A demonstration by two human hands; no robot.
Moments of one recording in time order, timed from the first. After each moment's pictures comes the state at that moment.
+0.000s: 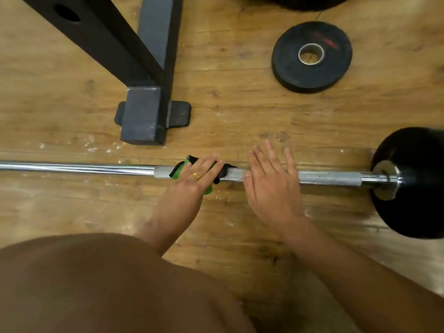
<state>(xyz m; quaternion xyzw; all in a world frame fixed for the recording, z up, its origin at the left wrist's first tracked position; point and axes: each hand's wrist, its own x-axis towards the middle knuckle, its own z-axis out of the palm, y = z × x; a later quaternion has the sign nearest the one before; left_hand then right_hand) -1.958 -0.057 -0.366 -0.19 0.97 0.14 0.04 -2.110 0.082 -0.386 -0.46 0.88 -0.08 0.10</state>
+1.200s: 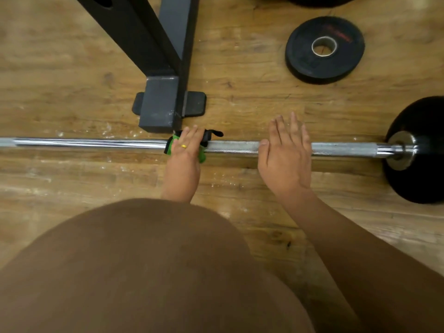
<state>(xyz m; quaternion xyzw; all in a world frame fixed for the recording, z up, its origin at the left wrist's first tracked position) -1.947 -0.085 -0.382 -0.37 0.91 0.18 -0.08 -2.107 0.060 -0.392 -0.38 0.92 -0.10 0.04</state>
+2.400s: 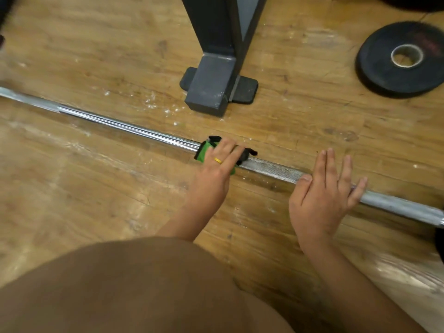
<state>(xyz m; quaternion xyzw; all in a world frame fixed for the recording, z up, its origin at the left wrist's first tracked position) -1.889 -0.057 -0.389 -0.35 0.91 0.18 -0.09 -2.048 0.091 -0.405 -0.31 0.93 -0.19 0.01</state>
